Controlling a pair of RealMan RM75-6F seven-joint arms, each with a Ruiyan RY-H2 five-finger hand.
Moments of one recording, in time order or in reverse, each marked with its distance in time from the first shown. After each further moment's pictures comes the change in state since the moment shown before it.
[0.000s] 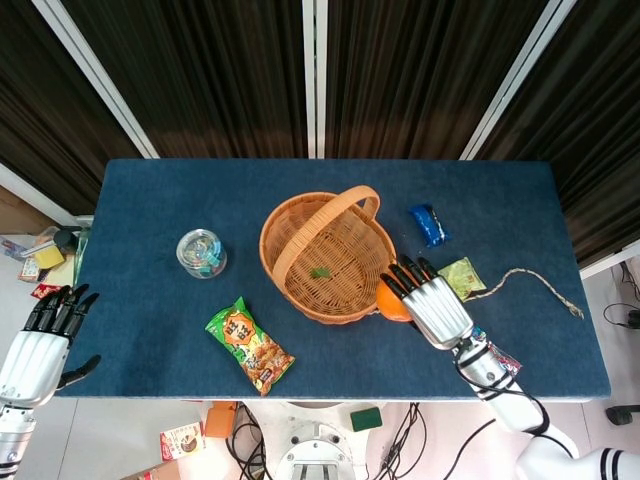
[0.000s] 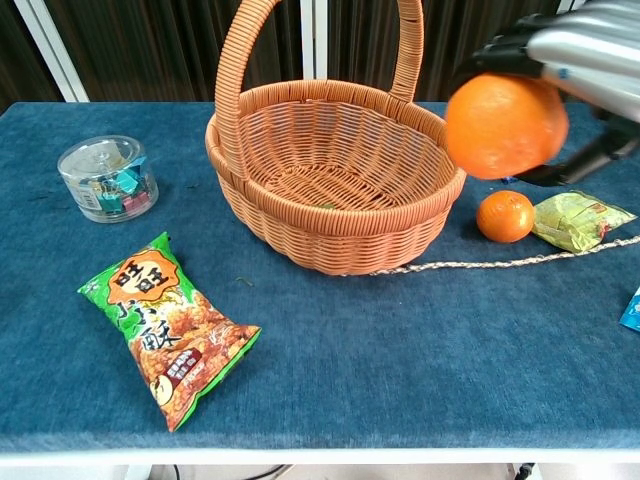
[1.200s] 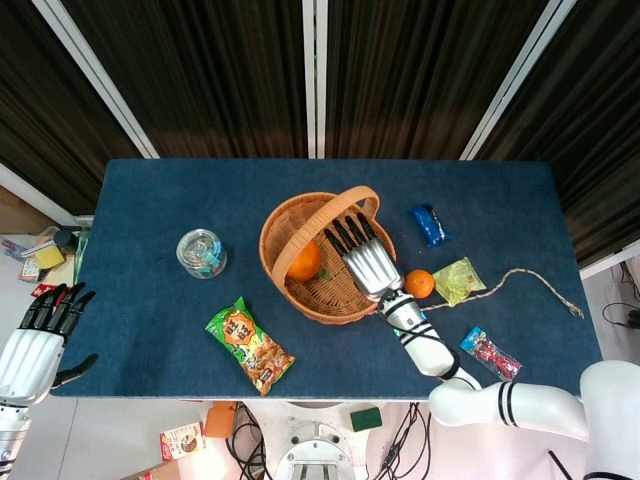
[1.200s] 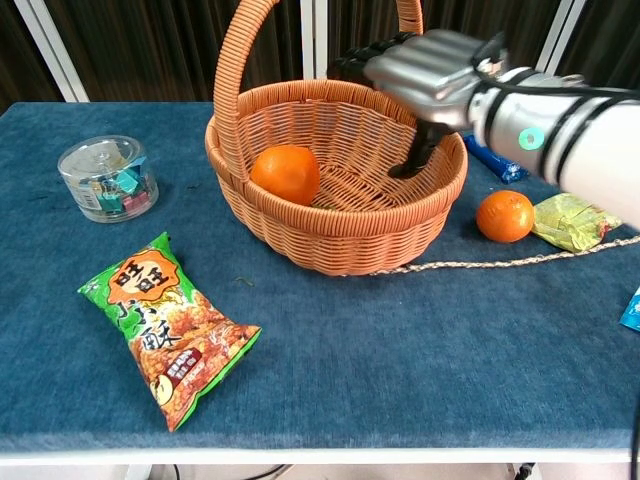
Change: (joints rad) left arm -0.005 0.012 0.001 0.010 0.001 -0.004 -0.034; right arm 0.332 -0.264 0.067 0.233 0.446 -0.048 -0.170
